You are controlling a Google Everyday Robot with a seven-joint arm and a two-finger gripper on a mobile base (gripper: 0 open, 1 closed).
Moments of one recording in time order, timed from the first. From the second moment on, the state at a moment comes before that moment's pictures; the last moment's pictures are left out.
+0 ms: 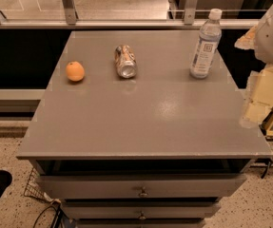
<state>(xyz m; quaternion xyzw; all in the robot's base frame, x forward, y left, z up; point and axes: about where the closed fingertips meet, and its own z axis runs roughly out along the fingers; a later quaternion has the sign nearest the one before) 0.438 -0.216 0.978 -0.60 0.78 -0.04 0.16</state>
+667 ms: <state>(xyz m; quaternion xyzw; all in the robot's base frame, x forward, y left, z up) 0.443 -0.217 0.982 -0.60 0.78 -0.04 0.16</state>
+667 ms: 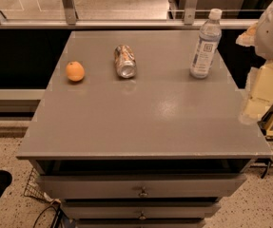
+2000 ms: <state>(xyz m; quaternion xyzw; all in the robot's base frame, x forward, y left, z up) 0.591 -0.174 1.052 -0.38 0.85 0.09 0.35</state>
